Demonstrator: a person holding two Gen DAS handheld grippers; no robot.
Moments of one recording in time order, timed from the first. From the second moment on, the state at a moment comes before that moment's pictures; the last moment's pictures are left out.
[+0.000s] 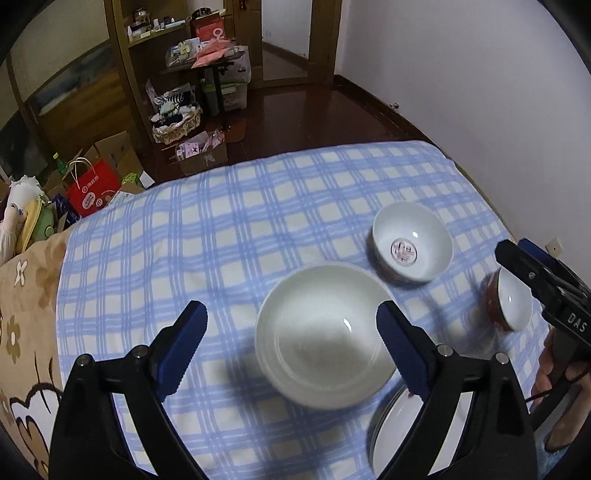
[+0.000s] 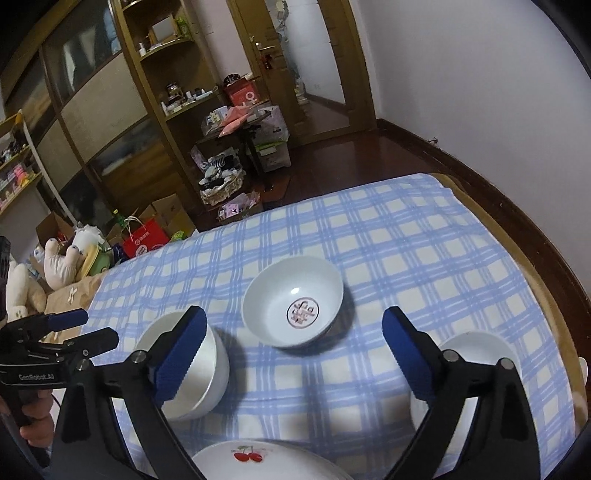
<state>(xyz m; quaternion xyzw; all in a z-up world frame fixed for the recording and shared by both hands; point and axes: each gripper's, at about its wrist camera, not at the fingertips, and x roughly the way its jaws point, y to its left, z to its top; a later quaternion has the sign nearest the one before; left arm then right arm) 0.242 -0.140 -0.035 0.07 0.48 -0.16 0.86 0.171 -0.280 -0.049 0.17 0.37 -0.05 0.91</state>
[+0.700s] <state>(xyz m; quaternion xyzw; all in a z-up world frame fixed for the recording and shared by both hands) 0.308 -0.219 -0.061 0.07 0.51 -0.19 0.84 0.213 -0.313 -0.073 0.17 0.40 -0.07 0.90</state>
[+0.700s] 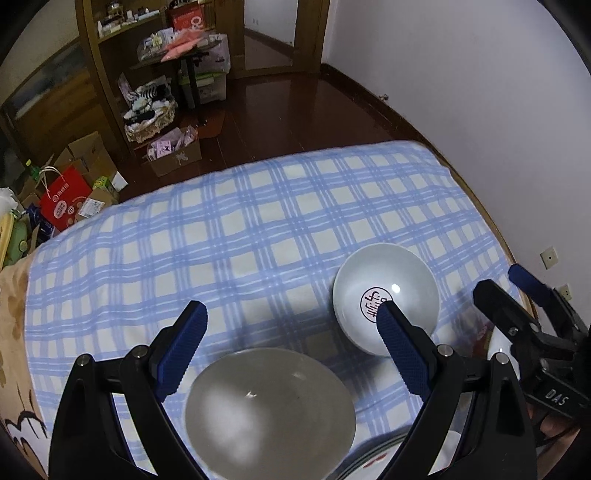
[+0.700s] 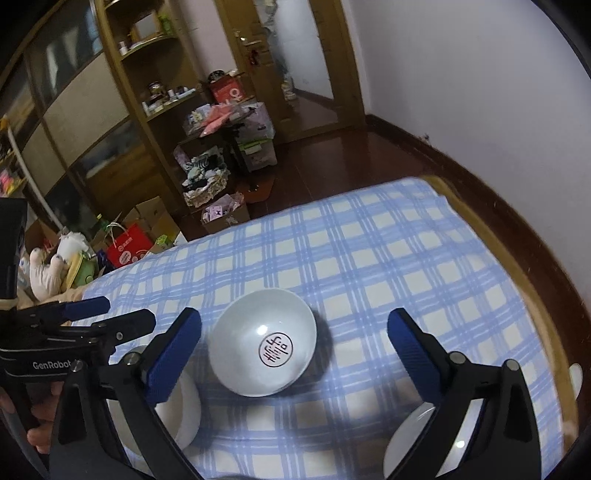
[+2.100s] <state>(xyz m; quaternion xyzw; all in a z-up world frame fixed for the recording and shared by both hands) 0.326 -0.266 -0.137 0.06 0.60 -0.21 0.77 0.227 -0.310 -0.150 0.22 0.48 -0.02 0.85</state>
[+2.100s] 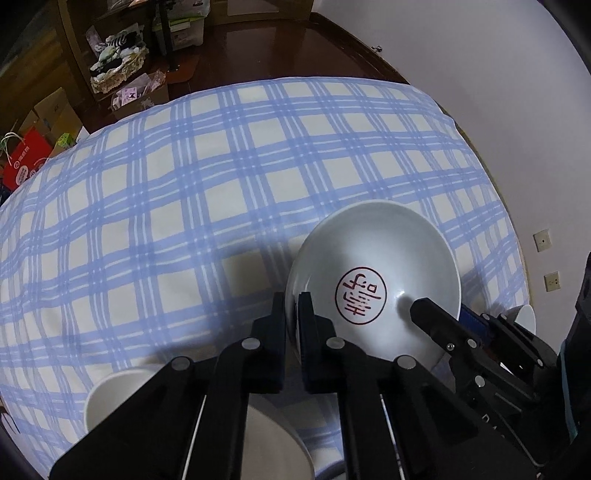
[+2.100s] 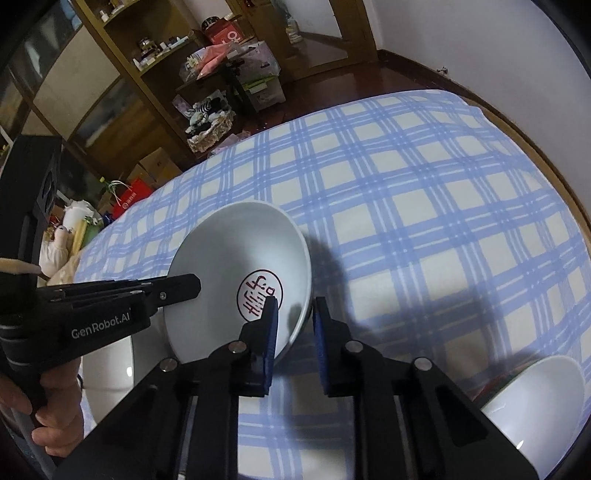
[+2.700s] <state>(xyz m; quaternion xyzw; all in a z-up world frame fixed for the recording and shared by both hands) 0.287 -0.215 -0.063 0.03 0.56 -0.20 0.80 0.200 -0.271 -0.076 0.19 0.41 0.02 0.89</state>
